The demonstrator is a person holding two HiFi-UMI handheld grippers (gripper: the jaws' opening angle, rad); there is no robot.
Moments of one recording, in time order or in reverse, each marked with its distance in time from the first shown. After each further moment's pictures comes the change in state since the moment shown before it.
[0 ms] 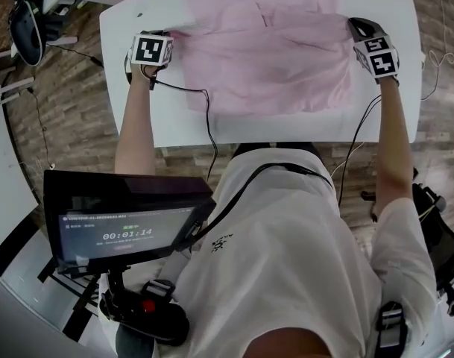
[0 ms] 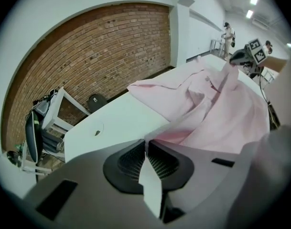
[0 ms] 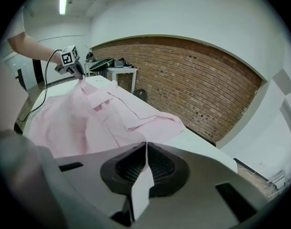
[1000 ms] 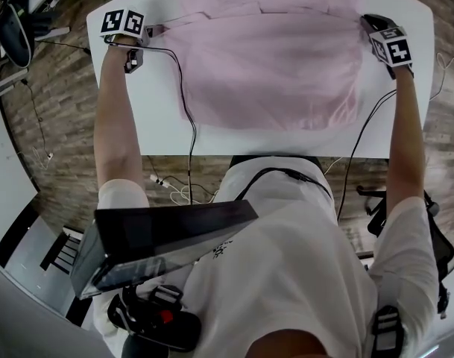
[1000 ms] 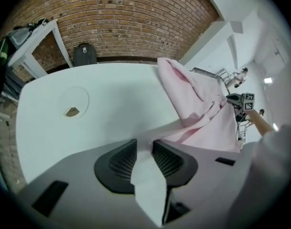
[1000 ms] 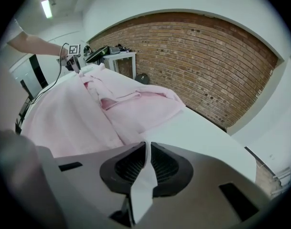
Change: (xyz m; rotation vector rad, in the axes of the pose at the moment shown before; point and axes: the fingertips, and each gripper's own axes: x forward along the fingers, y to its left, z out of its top) left arm 0.066 0.032 0.000 -0.410 0.262 -0.405; right arm 0.074 -0.056 -0.038 0.045 0.177 0.125
